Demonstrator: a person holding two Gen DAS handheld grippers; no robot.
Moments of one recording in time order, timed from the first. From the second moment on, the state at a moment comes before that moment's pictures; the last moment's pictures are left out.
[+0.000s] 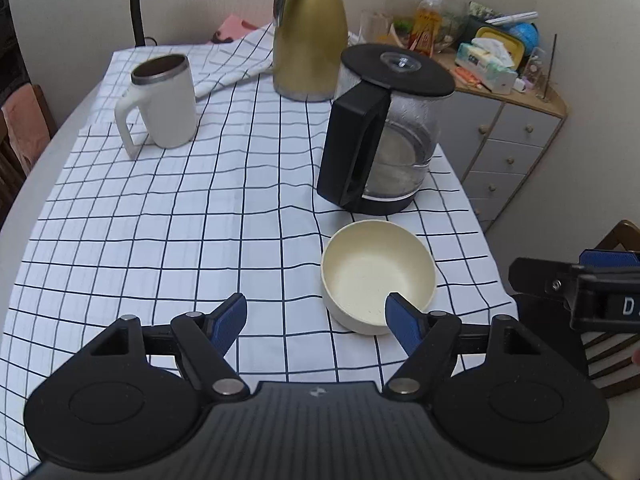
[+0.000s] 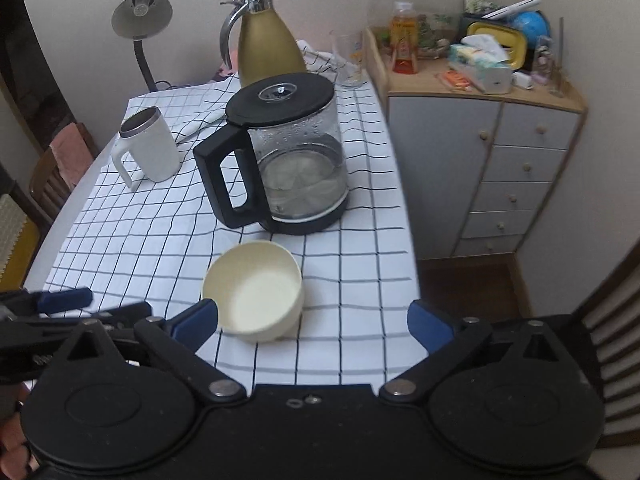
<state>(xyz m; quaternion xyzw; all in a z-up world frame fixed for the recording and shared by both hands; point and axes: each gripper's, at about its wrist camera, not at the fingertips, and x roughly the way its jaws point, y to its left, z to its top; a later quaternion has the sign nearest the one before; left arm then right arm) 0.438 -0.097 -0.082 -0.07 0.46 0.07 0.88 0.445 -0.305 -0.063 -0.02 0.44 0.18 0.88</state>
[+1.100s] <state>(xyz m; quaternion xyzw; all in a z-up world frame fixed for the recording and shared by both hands) 0.516 -0.095 -0.165 -0.12 0.51 0.09 0.85 0.544 -0.256 -0.170 0.00 0.53 0.21 0.82</state>
